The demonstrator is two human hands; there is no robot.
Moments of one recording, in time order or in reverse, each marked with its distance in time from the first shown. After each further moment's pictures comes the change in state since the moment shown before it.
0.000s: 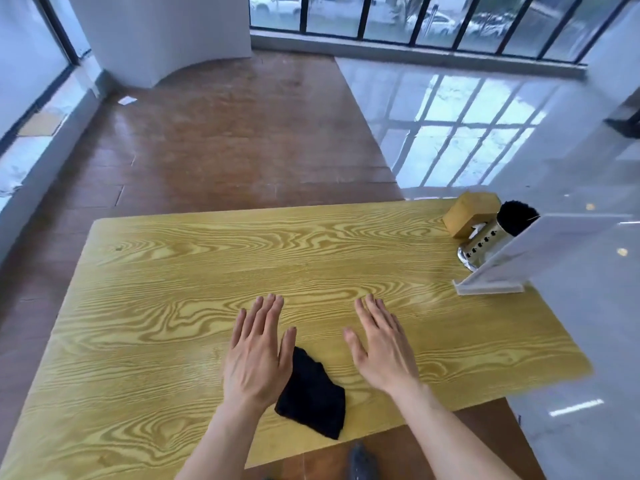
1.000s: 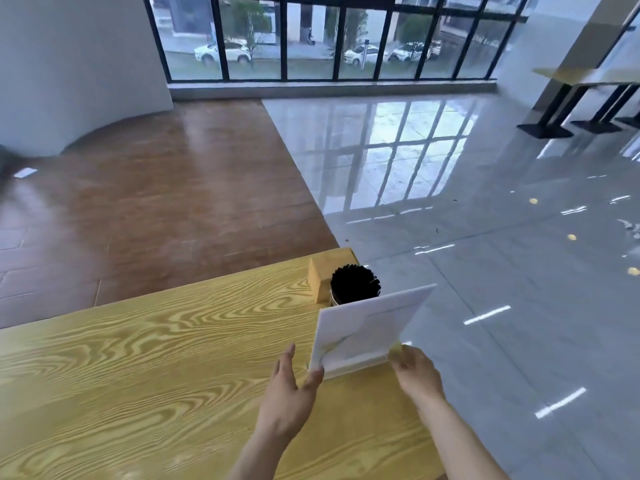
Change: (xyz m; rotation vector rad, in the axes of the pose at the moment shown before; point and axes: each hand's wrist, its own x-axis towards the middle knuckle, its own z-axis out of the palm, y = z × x) left_hand 0.155 0.392 0.181 -0.543 -0.435 -0.302; right_hand 0.068 0.418 -0.174 0.695 0.083 0.750
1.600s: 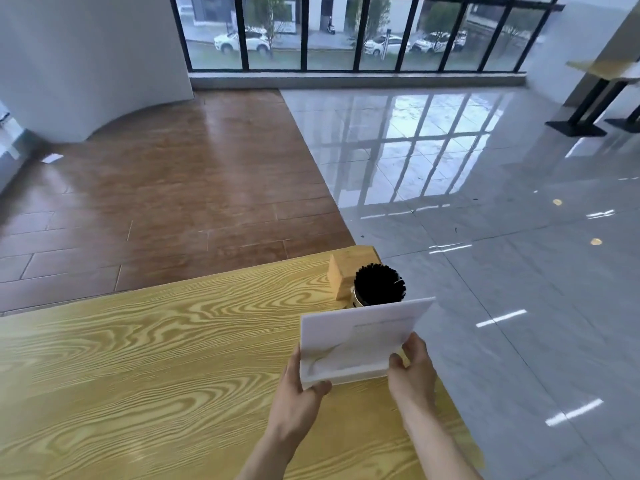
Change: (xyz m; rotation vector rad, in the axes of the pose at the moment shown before) left_hand -0.004 -0.010 -0.016 -0.316 -0.012 -0.119; right_hand -0.032 -0.039 0.046 0.351 0.156 -0.119
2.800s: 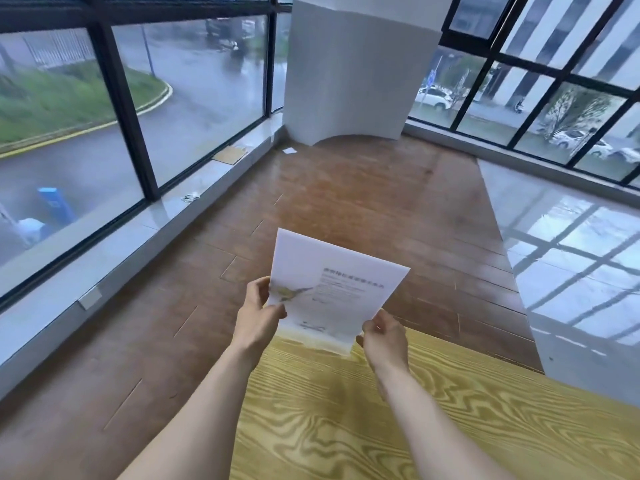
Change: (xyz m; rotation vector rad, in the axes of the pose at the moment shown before) left_hand -0.053 -0.123 -0.741 -0.403 0.654 0.059; right_hand -0.377 -0.208 0.620 -0.230 -0.551 -0.305
